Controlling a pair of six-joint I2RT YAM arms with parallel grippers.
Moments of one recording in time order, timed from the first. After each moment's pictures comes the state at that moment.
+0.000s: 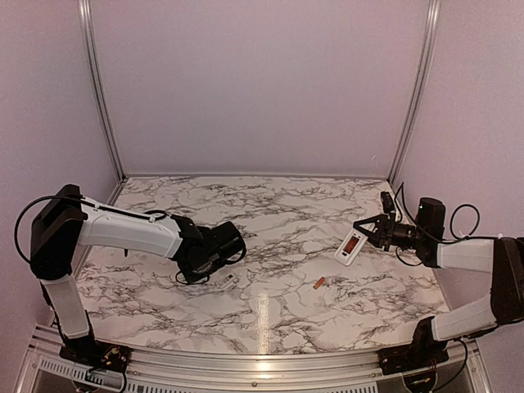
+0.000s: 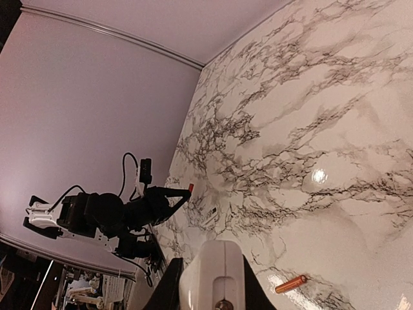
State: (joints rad) left arm -1.00 1.84 1.17 -0.66 -0.56 -1.48; right arm -0.02 1.27 0.47 0.43 -1.09 0.78
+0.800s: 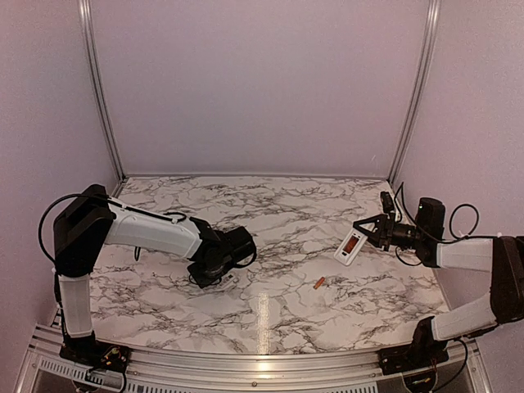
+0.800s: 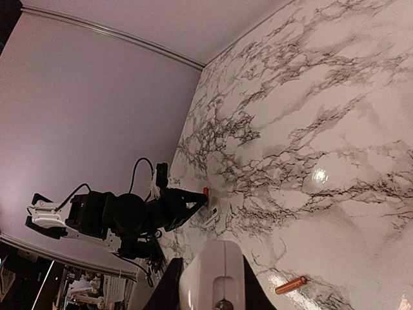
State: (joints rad) left arm -1.00 2.00 1.28 -0.71 -0.50 -1.66; right arm -0.02 1.28 0.47 0.44 -1.09 0.79
